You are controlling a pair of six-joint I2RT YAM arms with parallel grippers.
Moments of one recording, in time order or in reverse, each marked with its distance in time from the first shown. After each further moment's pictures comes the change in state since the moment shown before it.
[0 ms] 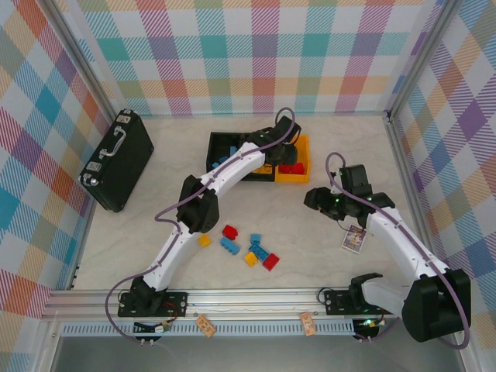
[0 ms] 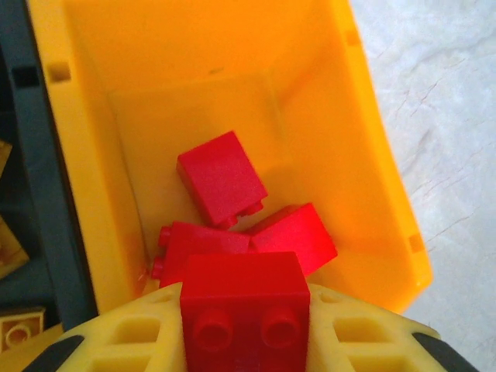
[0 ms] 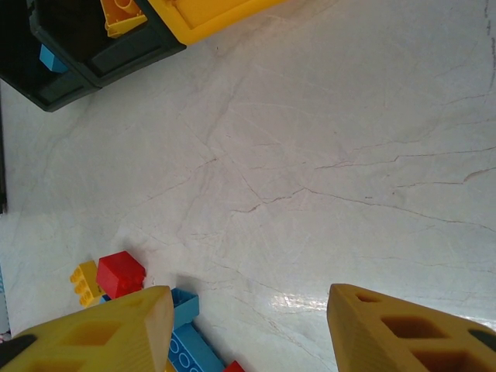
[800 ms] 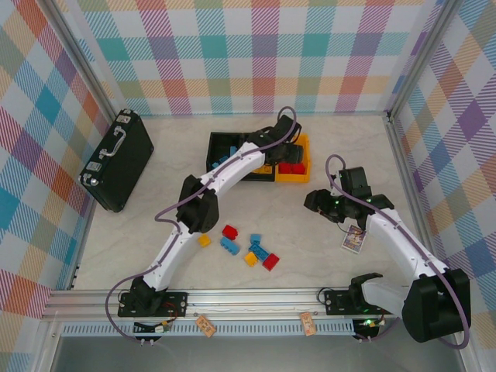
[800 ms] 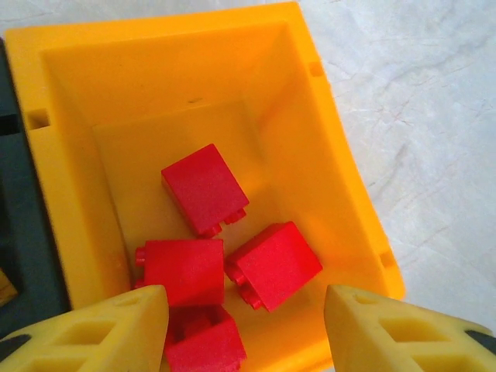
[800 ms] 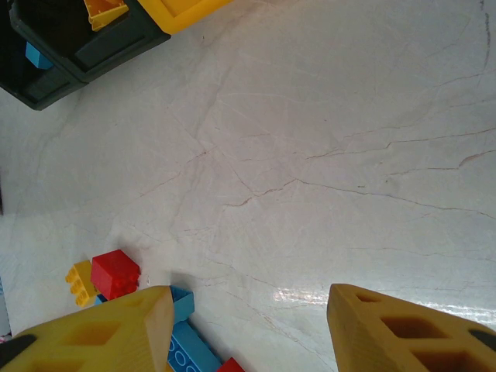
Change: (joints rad) left arm -0.007 -0.035 -0.041 0.051 0.016 0.037; right arm 0.000 -0.003 -0.022 0.006 0.000 0.015
